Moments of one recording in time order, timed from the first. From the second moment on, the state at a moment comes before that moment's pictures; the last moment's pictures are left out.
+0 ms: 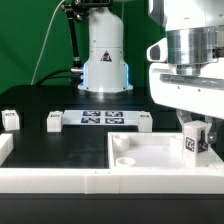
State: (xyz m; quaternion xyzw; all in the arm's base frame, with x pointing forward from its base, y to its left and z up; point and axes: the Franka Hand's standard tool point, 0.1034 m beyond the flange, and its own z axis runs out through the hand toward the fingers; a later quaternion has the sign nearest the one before) arm 0.621 0.121 0.068 -0.80 0.60 0.00 0.07
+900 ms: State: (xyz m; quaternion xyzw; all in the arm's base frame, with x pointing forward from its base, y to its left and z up) arm 0.621 0.125 0.068 -0.88 0.47 0.00 0.07
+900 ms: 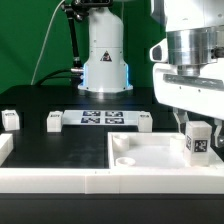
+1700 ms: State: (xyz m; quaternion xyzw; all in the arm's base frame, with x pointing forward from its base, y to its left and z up) arm 0.626 0.123 0.069 -0.99 0.09 -0.02 0.04
